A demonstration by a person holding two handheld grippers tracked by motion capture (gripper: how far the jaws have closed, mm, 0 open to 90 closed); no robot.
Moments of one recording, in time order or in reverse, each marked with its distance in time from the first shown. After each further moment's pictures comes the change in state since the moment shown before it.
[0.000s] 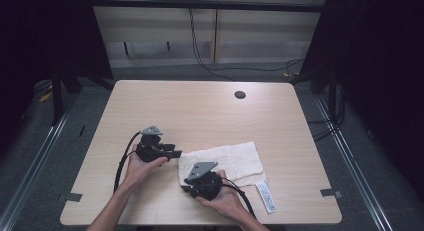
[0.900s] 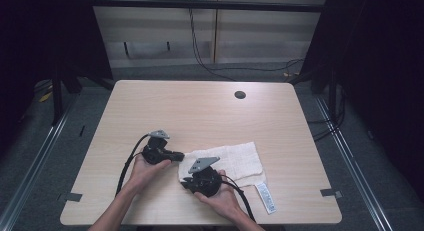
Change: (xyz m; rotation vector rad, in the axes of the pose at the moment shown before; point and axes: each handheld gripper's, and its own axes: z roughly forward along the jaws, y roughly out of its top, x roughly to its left) left arm -0.001 -0.004 0.018 0.062 -0.077 -0.029; right arm -0.005 0.004 0.001 -0.023 0.019 0.147
